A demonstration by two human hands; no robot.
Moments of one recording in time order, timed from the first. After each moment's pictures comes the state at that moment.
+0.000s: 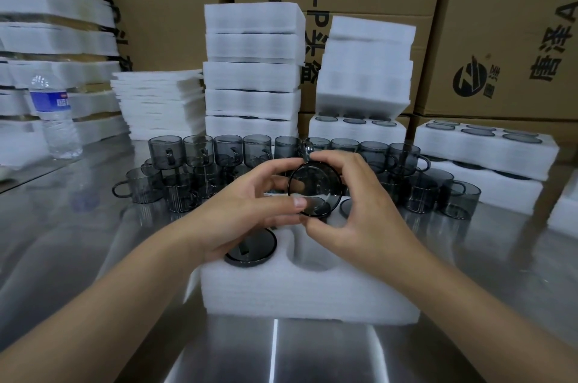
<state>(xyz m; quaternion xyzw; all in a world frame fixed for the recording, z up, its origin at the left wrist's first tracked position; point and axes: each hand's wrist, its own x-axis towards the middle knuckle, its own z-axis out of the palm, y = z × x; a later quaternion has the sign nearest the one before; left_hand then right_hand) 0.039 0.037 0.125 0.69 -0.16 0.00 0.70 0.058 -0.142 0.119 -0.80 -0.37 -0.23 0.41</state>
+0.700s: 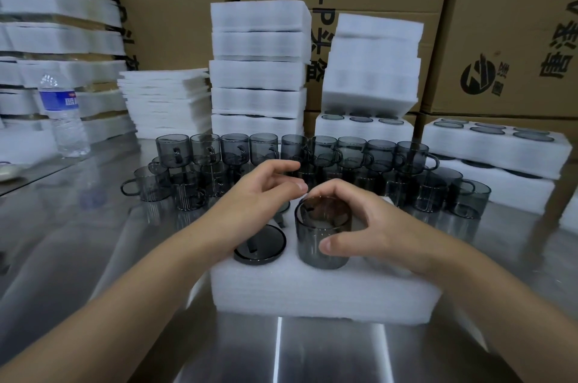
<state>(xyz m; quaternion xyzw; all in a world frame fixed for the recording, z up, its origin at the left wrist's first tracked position) 0.042 0.037 0.123 0.82 -0.09 0.10 0.56 0.070 -0.156 0.122 -0.78 -0.39 0.12 0.48</state>
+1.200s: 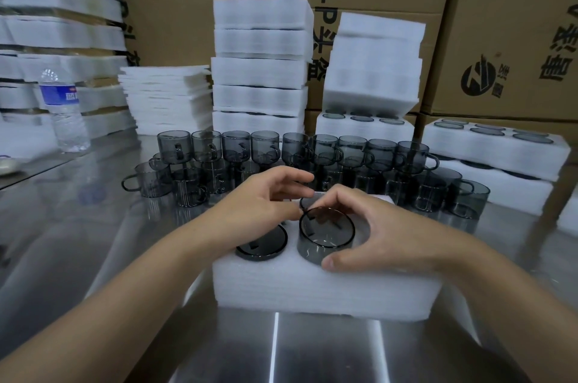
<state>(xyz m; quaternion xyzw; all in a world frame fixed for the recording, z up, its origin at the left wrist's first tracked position) 0.043 0.039 0.121 0.84 -0.12 0.05 0.53 0.069 -0.165 0.127 -0.86 -0.38 0.09 0.33</state>
